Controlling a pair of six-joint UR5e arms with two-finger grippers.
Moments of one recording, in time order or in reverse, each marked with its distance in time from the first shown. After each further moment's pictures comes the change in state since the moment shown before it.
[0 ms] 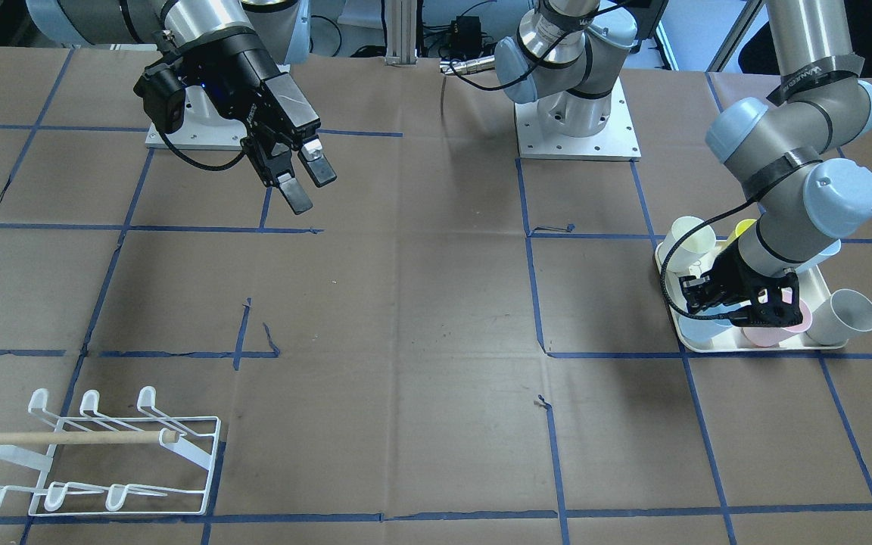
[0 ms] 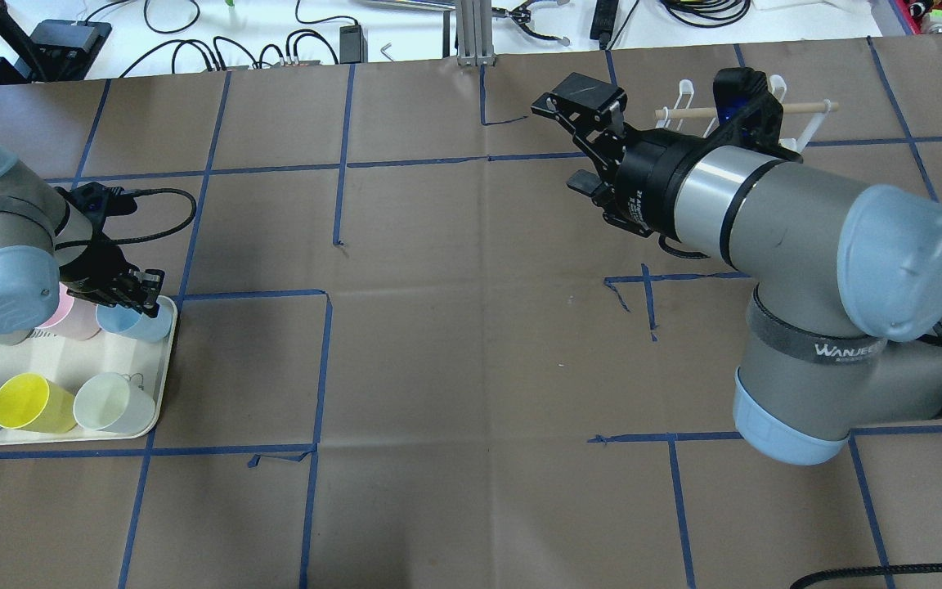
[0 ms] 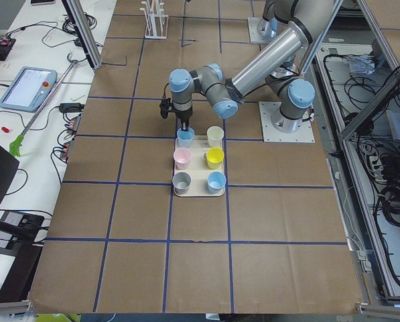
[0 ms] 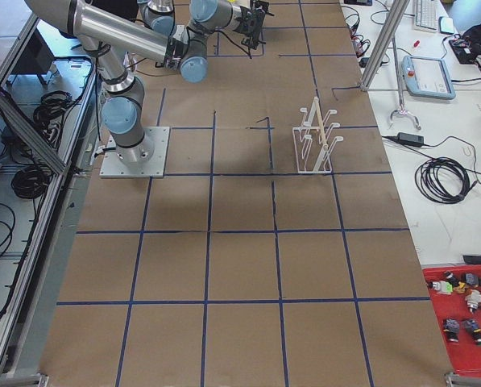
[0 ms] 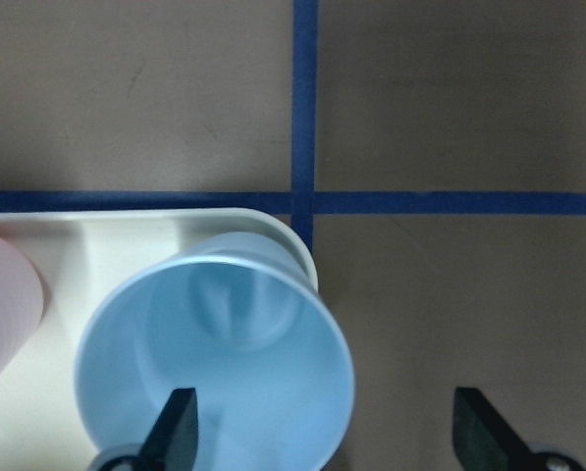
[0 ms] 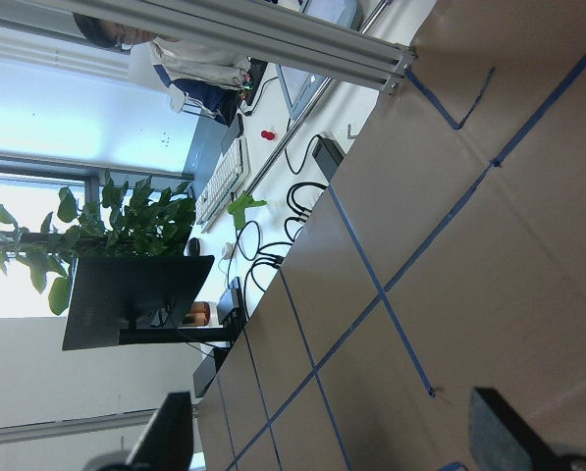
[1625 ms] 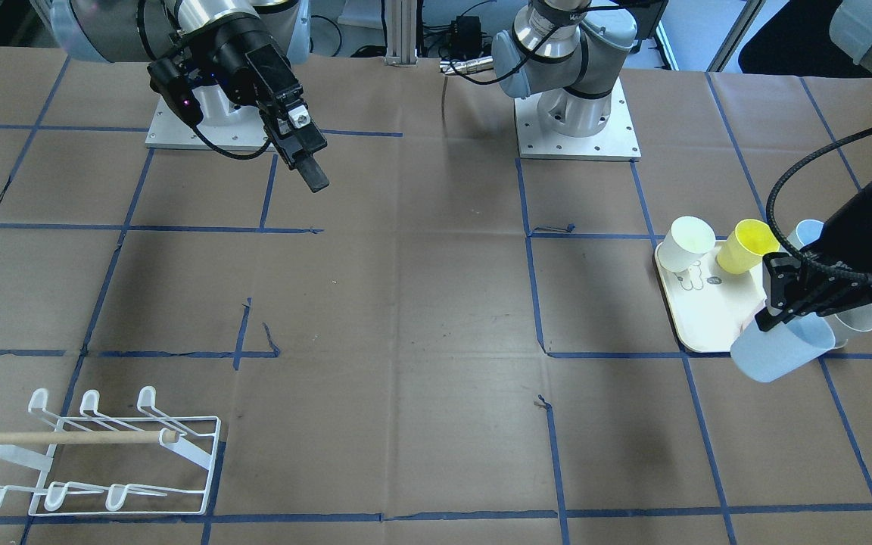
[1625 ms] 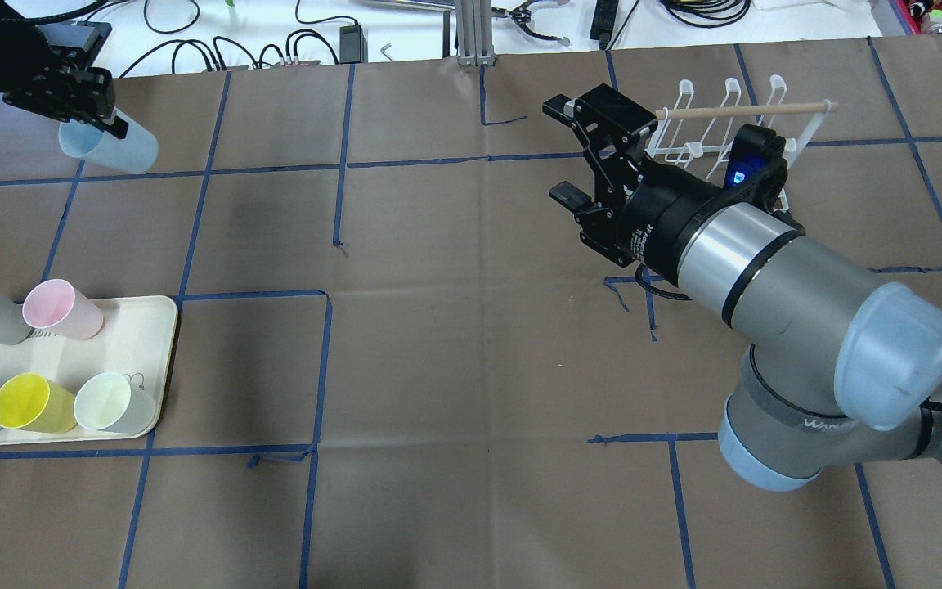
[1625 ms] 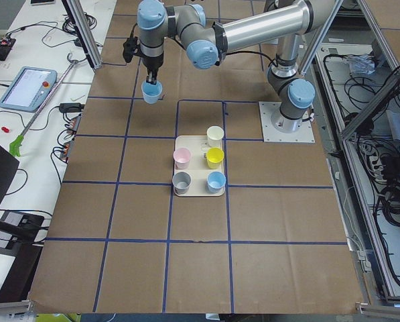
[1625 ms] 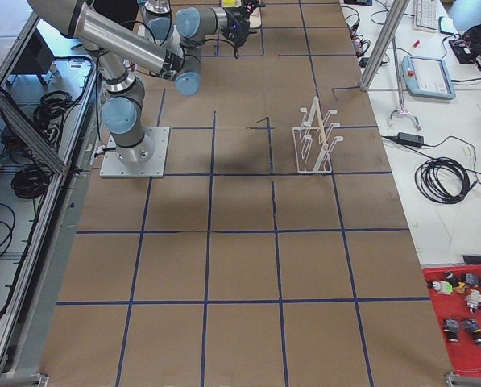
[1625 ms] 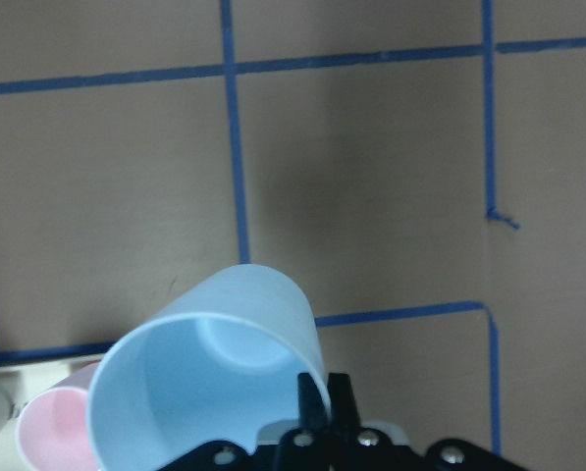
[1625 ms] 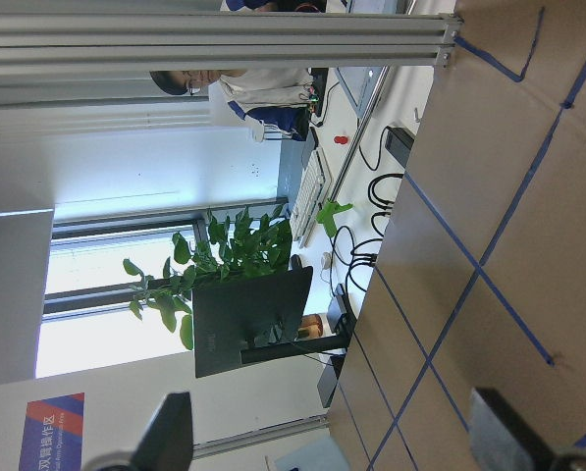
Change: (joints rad) left arm -0.098 0.014 0.548 -0.403 -0.298 0.003; right arm -0.007 0.016 0.110 -0.350 0.019 0.336
